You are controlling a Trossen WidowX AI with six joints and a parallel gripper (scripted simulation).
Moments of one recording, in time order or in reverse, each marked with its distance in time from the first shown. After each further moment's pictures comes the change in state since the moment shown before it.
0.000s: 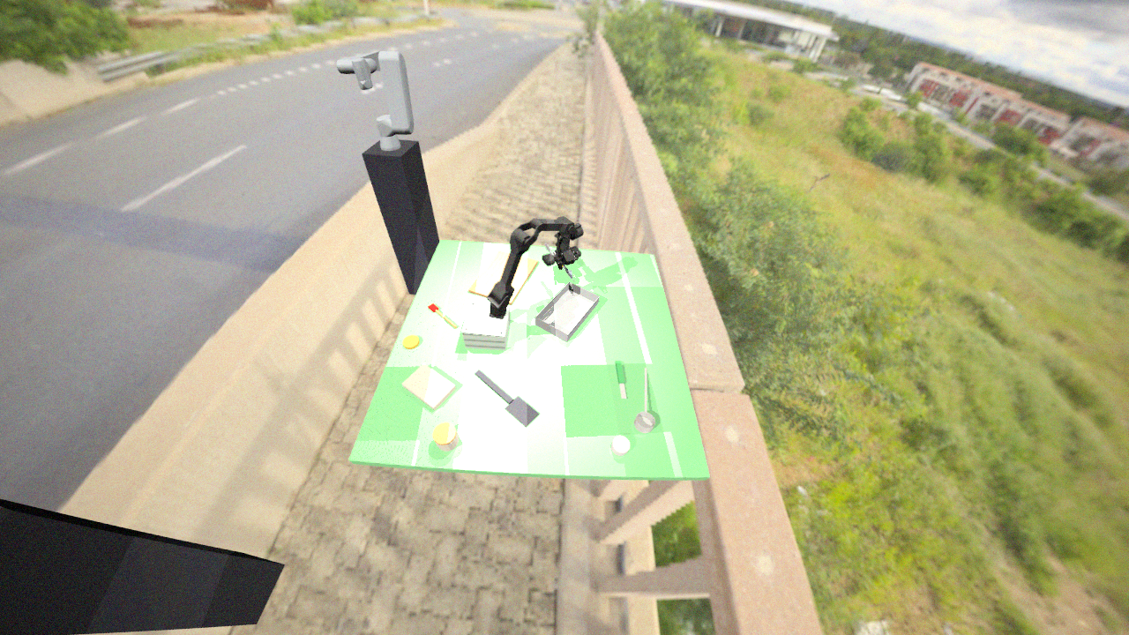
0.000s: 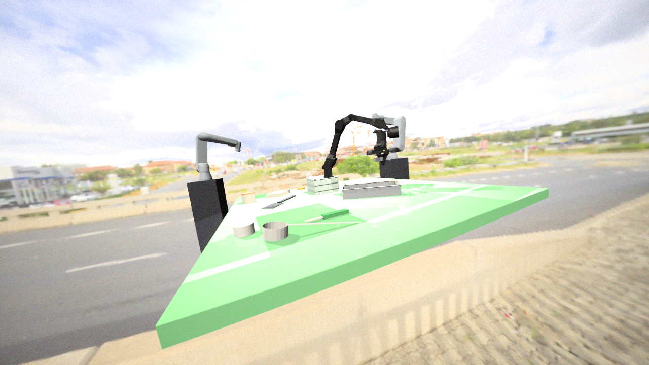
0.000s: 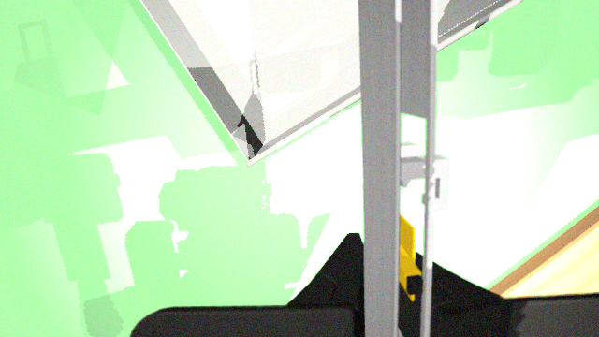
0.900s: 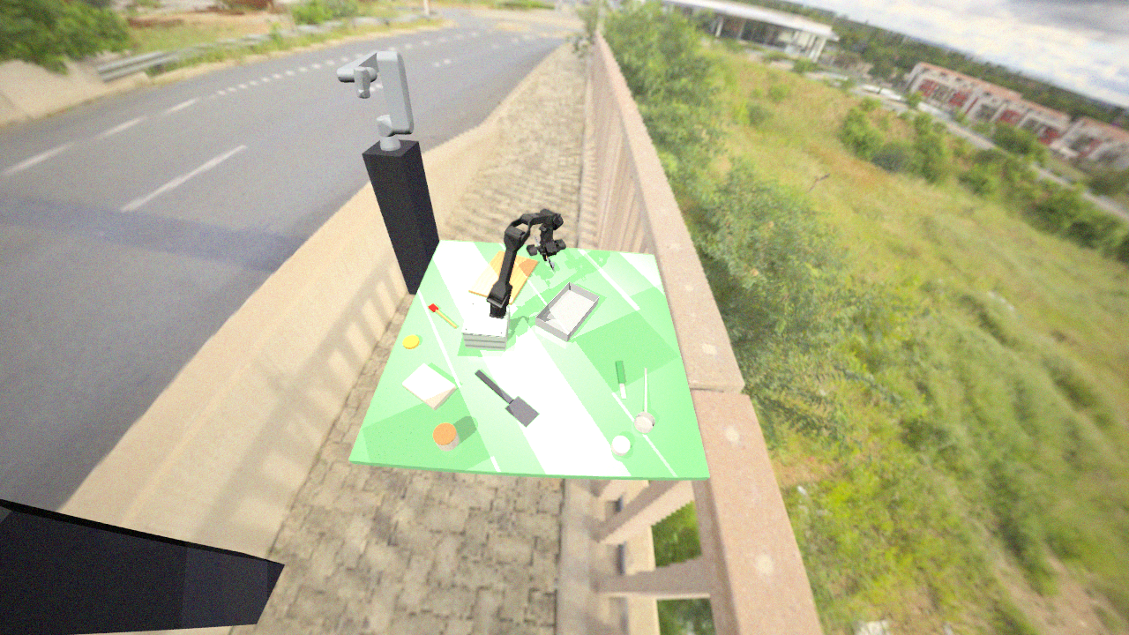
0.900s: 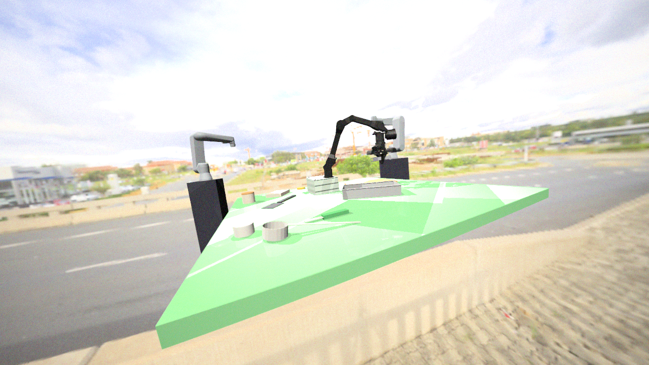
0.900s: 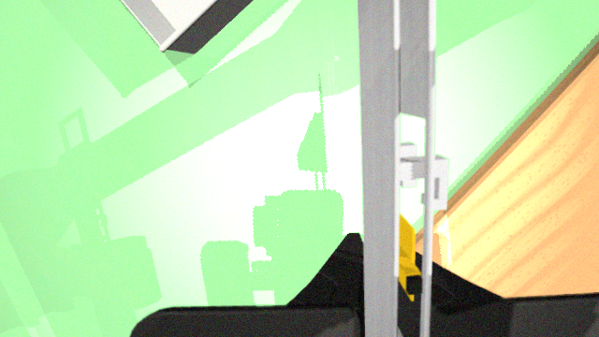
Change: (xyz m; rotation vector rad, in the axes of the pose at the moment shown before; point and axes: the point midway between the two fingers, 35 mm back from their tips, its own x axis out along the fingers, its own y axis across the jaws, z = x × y) arm -0.002 -0.038 -0.086 0.120 0.006 0.008
